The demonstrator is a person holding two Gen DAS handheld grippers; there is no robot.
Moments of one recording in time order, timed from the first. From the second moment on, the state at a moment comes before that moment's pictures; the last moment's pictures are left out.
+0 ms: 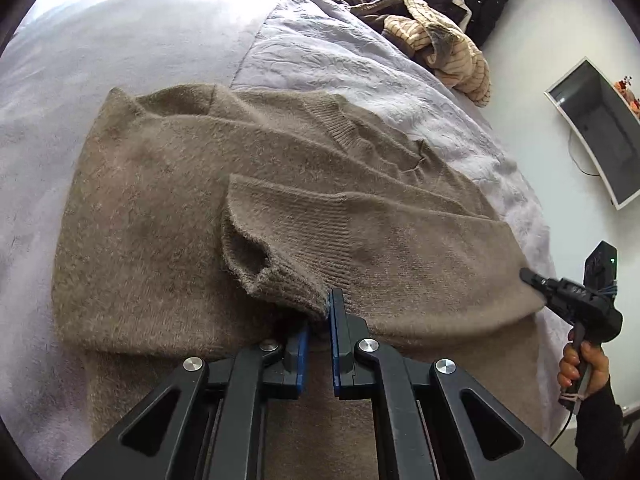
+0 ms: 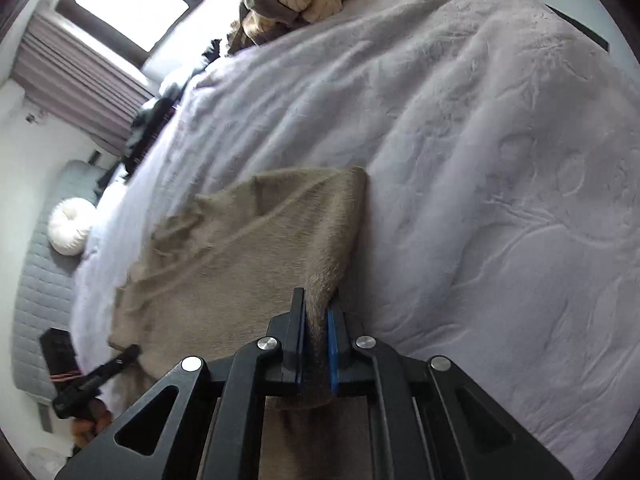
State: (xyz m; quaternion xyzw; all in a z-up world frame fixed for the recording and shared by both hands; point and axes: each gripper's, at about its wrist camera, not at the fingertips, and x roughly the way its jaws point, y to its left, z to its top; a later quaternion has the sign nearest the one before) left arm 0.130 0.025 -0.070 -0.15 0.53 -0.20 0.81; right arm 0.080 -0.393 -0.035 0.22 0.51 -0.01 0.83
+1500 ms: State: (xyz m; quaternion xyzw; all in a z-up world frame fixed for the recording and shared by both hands) left arm 0.133 0.034 -0.051 -0.08 0.54 -0.14 0.83; right arm 0.015 -0.374 -0.037 0.26 0.53 -0.01 0.81
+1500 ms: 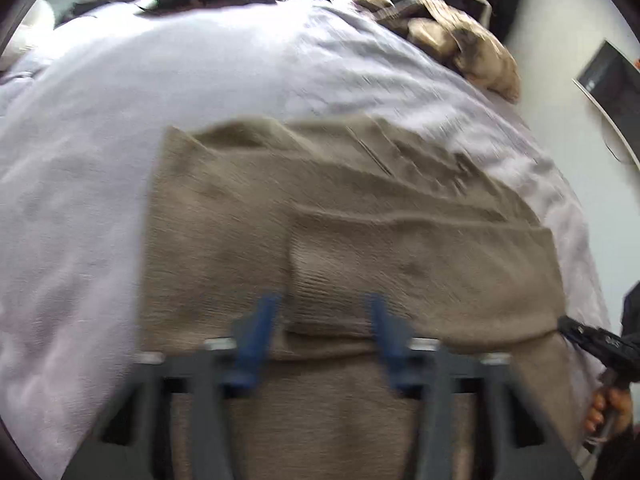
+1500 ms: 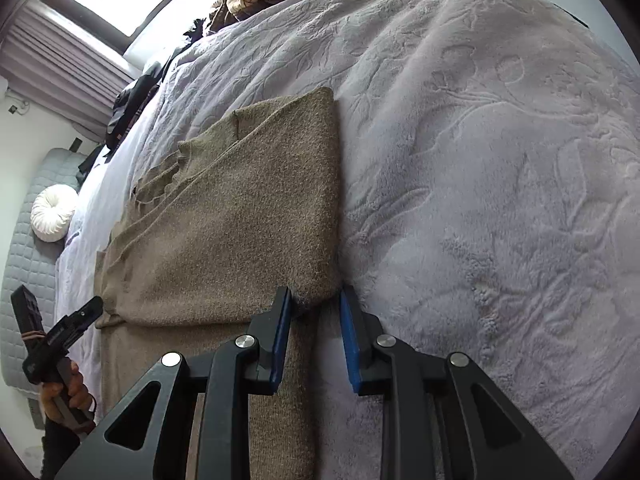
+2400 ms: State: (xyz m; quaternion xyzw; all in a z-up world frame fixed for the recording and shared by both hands) left arm 0.113 0.052 -0.052 -0.04 0.53 -0.10 0.84; right arm 0.026 -0.326 -0.030 0.11 0.54 -0.02 0.84
